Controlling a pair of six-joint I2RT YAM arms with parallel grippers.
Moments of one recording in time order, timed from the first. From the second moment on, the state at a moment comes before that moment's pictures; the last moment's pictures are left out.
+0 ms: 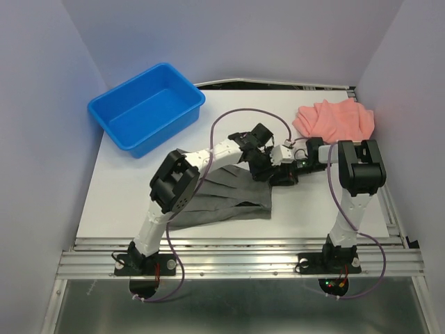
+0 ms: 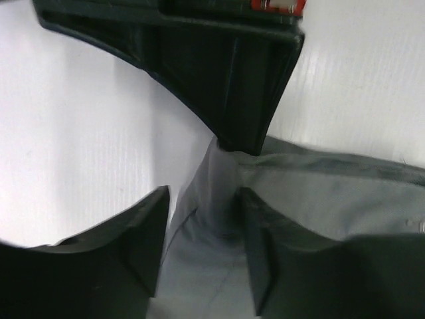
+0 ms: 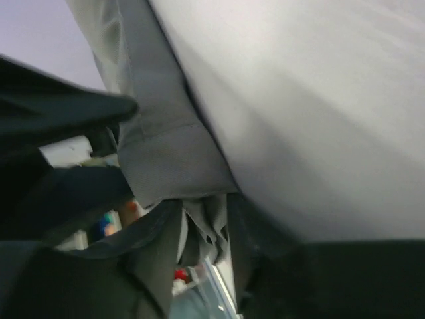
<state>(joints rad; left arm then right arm) -0.86 2.17 1.74 -0.57 0.37 0.53 0.01 2.05 1.04 -0.42 -1.10 0.13</state>
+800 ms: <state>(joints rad) -0.49 1.68 1.23 -0.91 0.35 0.44 0.39 1.86 1.29 -0.99 -0.75 -0.57</state>
